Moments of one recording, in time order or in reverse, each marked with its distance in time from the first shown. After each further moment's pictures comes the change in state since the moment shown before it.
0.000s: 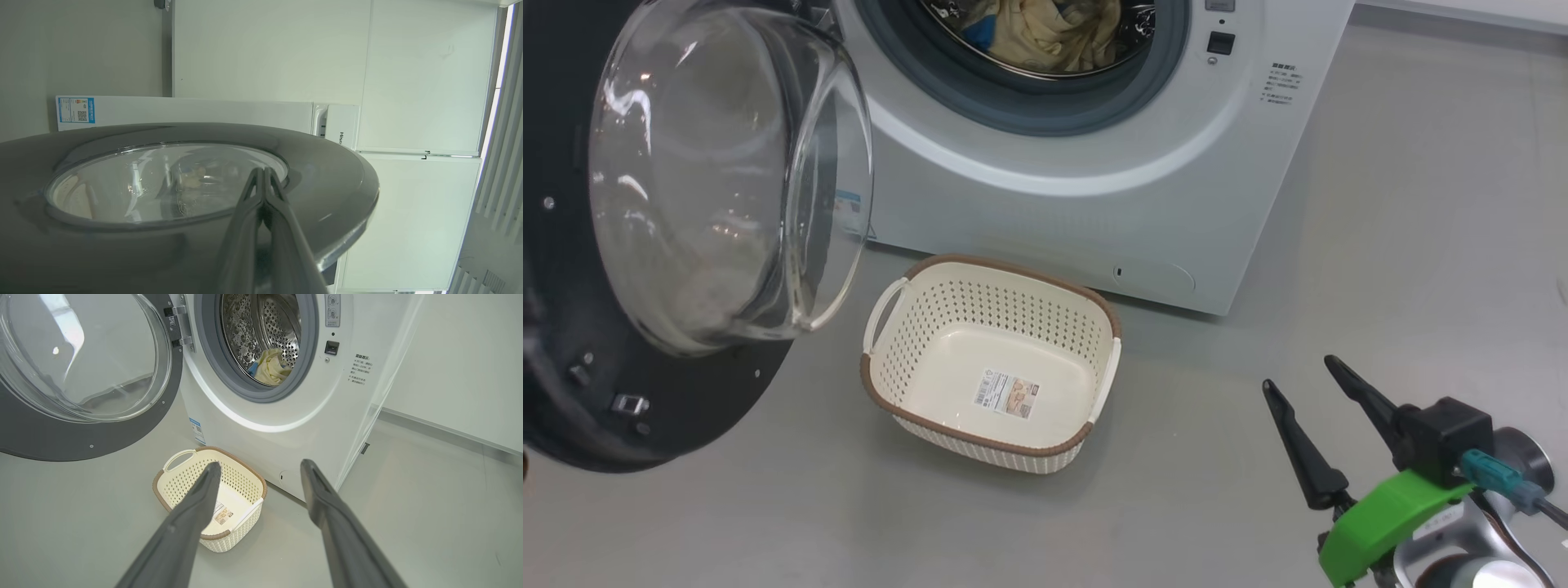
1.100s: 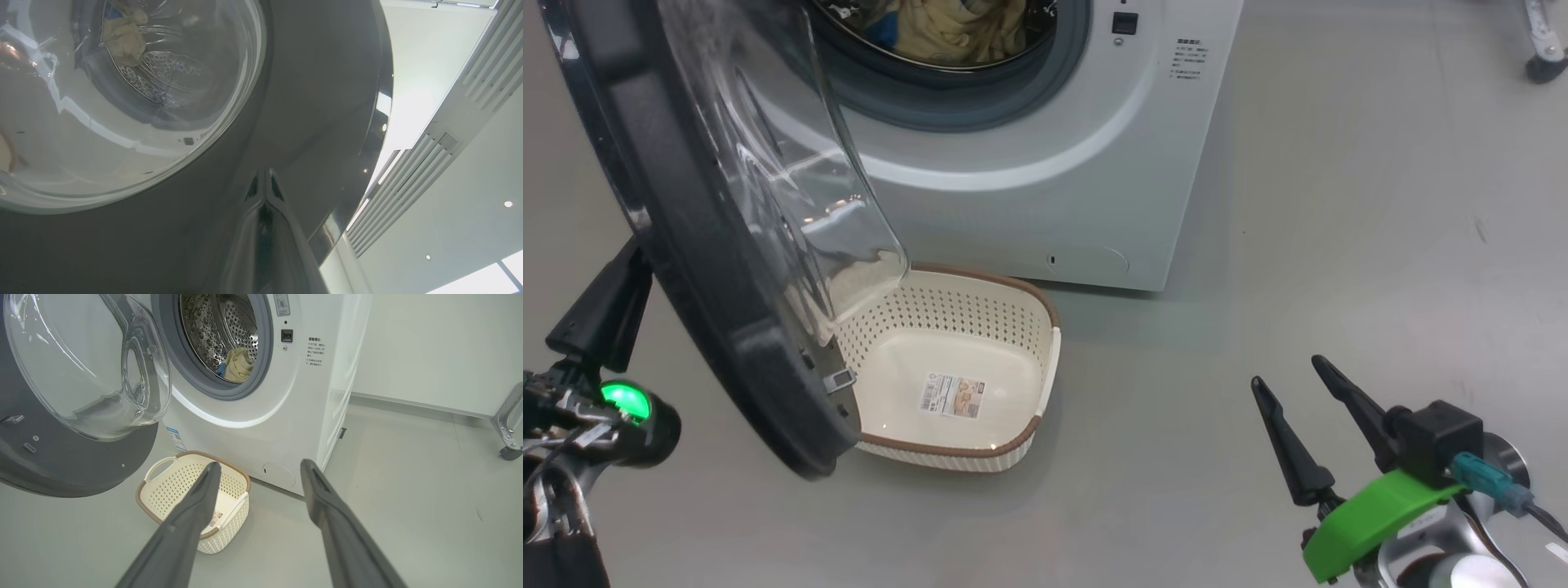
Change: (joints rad) left arm 0.078 -0.232 -0.101 -0.346 0.038 0.000 0.251; right arm -0.024 0.029 0.012 0.078 0.025 0.000 -0.077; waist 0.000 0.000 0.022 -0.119
